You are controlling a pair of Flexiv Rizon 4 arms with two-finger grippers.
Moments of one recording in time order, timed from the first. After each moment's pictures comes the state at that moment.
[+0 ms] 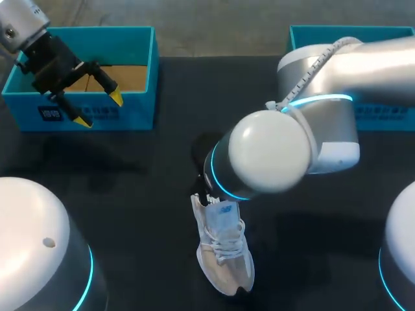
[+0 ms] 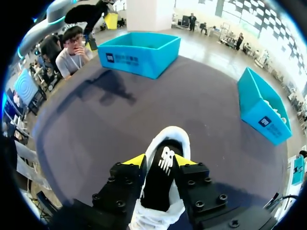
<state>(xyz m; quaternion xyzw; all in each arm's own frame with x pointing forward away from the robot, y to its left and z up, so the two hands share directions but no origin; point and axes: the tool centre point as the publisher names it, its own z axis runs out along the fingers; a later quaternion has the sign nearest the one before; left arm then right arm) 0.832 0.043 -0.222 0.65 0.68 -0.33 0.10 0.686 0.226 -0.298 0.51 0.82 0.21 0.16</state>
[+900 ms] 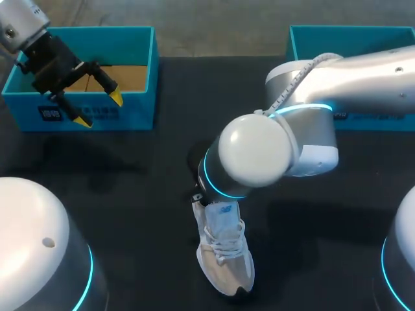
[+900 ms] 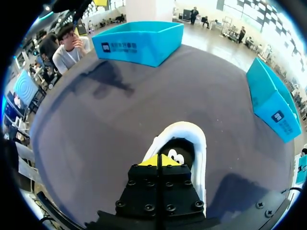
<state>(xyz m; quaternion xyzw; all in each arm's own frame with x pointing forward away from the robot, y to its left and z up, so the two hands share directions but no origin) 0.832 0.043 -0.222 0.65 0.68 -0.33 0.10 0.703 0.238 -0.349 0.52 0.82 0.20 0.13</state>
